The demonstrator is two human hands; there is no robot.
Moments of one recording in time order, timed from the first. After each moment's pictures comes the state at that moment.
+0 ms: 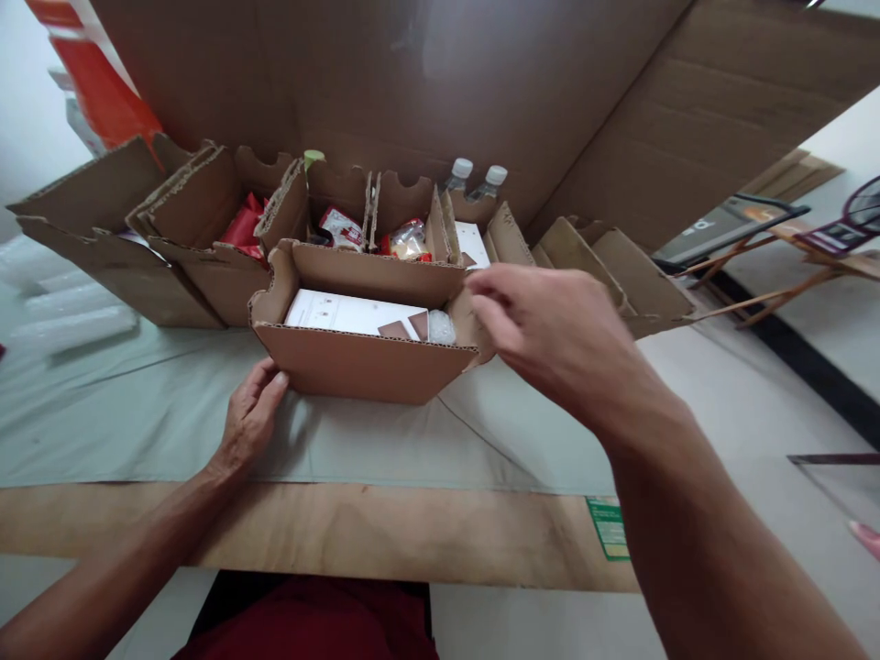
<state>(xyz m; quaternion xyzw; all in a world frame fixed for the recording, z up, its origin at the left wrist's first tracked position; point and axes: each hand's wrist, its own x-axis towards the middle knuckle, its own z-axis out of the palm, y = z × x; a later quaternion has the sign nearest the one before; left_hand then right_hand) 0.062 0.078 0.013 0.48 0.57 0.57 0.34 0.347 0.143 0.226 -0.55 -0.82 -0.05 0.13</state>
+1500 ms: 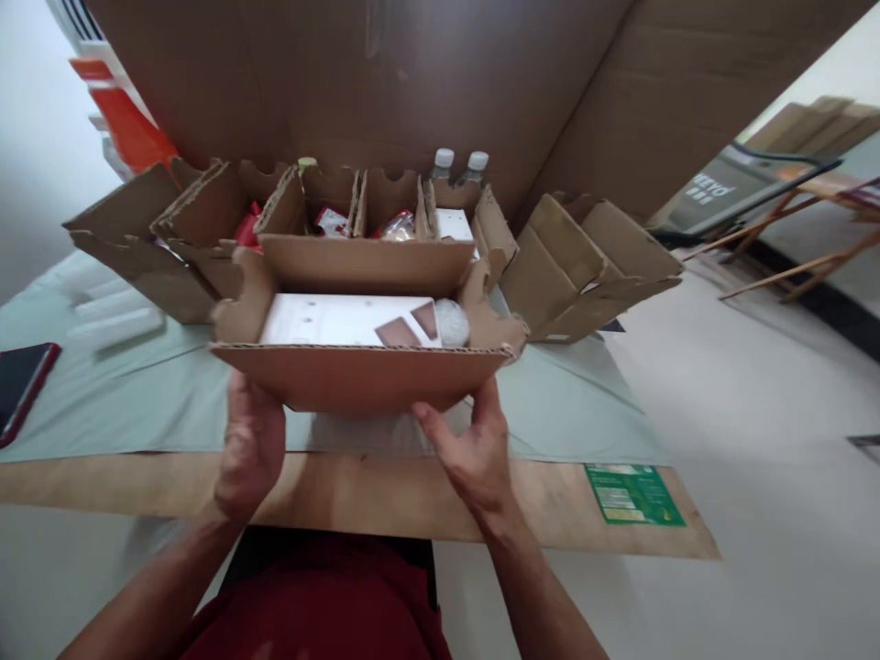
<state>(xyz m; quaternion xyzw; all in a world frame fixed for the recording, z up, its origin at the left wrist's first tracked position) 0.108 0.012 0.050 0.51 0.43 0.67 0.33 0.345 0.040 0.080 -0.54 -0.63 0.22 0.52</state>
